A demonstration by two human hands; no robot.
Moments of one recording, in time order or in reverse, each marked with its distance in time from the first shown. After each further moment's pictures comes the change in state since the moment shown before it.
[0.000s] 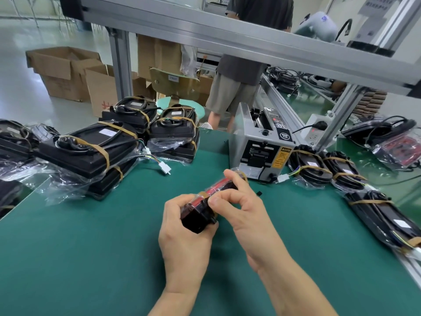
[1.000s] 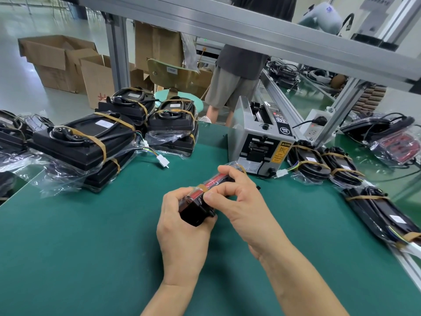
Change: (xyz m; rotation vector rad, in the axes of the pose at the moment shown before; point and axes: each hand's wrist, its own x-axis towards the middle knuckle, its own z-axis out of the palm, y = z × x) left_hand 0.001 0.000 0.000 0.016 -0.005 -0.015; right_hand 0.005 -0.008 0.003 -0.229 0.015 0.026
